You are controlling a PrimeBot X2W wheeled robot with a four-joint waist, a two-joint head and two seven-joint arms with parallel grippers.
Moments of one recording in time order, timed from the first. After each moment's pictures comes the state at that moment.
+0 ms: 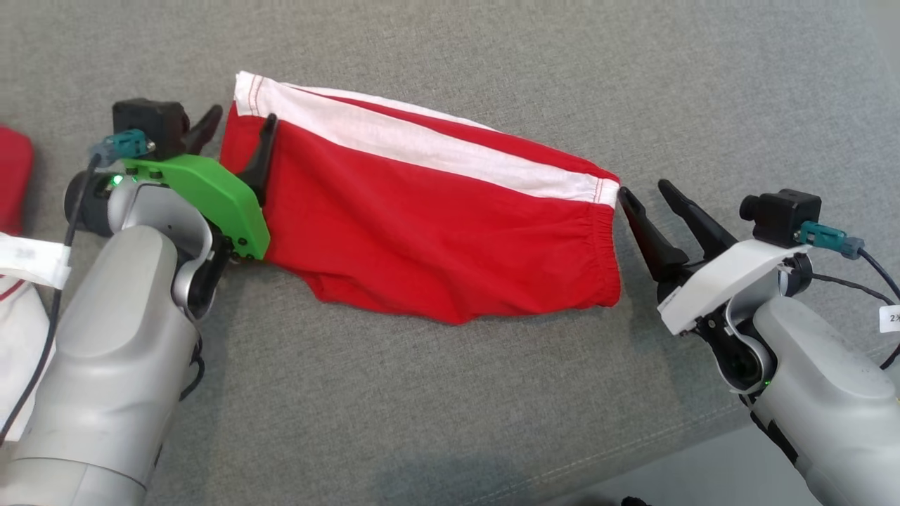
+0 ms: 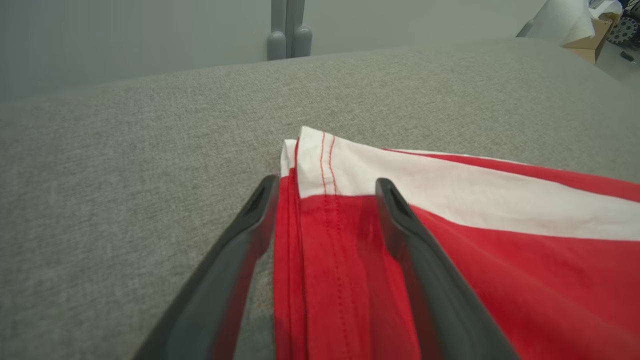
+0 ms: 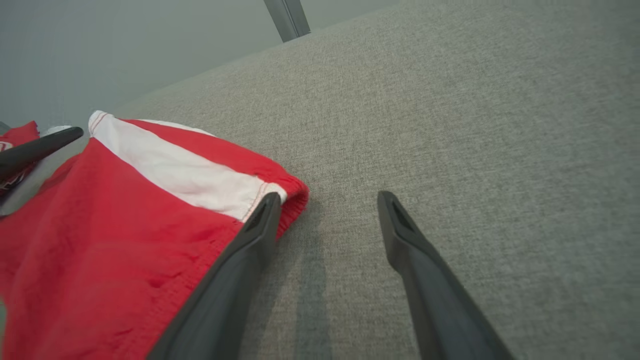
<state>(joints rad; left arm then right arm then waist) -0.79 0.18 -0.46 0.70 -0.55 -0.10 -0.04 -0.48 -0.32 0.63 0.48 0.81 0.12 -0.25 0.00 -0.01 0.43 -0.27</state>
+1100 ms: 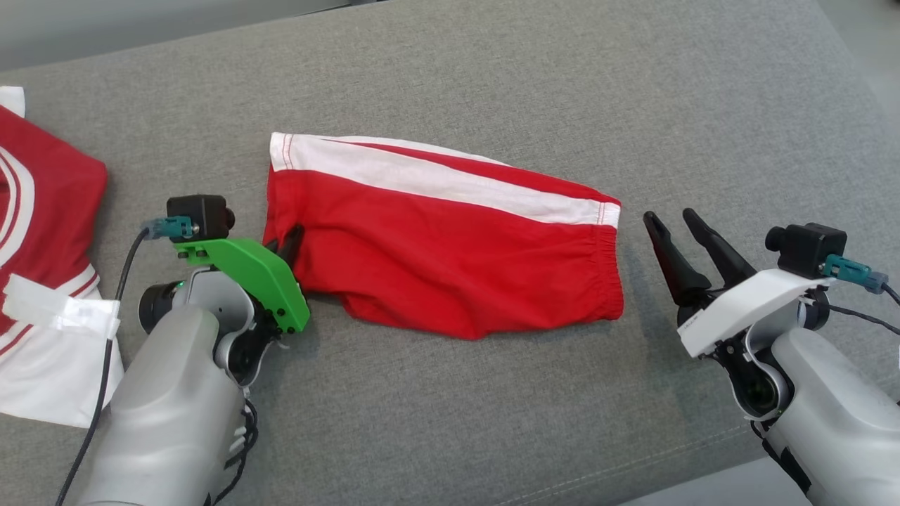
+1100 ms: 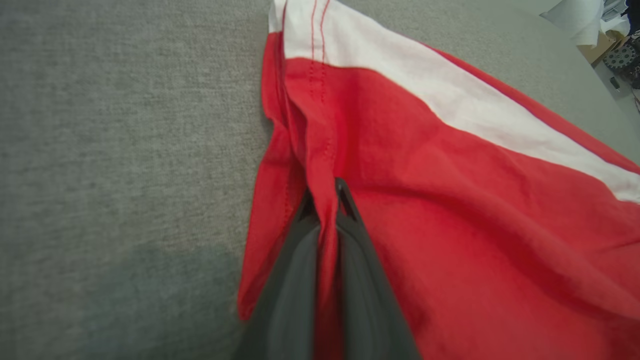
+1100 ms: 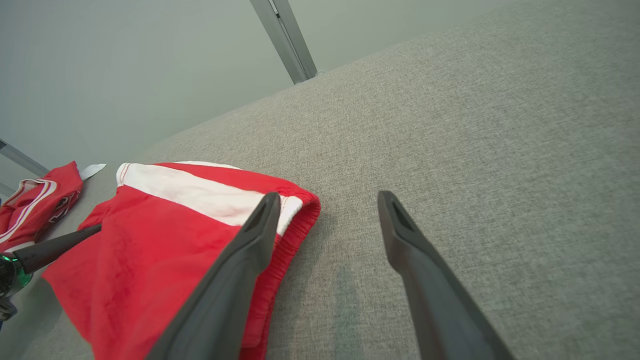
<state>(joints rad) -0.68 0.08 -0.43 0.86 -0.73 -0.12 0.08 -0.38 -0.32 0.54 0.46 0.82 0.12 -0.25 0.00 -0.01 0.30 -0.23</state>
